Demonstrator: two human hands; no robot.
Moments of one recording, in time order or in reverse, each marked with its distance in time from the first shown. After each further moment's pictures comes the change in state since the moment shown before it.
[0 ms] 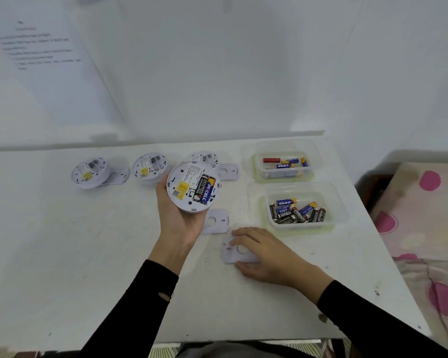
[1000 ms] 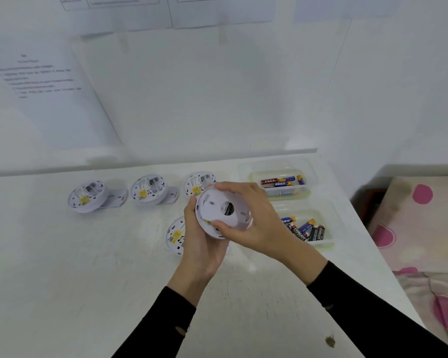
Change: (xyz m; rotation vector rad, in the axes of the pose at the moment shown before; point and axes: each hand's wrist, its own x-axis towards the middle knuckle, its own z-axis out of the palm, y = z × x) left_hand -0.017 -0.021 0.024 0.166 -0.102 -0.144; right_hand 0.080 -0.049 -0.087 0.284 0.371 0.062
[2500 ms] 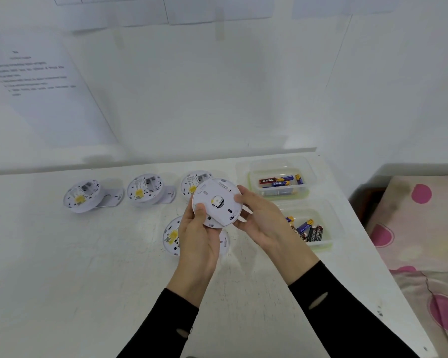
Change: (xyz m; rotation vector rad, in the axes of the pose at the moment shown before) left_hand 0.025 -0.015 -0.019 0.009 0.186 0.174; right_hand 0.020 0.012 0.009 1.236 0.323 1.027
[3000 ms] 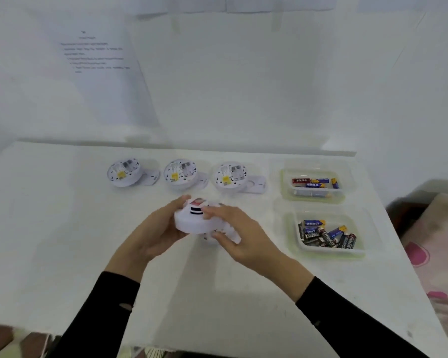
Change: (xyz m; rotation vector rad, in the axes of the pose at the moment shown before) left_hand -0.002 0.112 -0.083 0.456 -0.022 -0.306; right_hand -0.018 0.066 0.017 -1.126 -0.614 -0.902
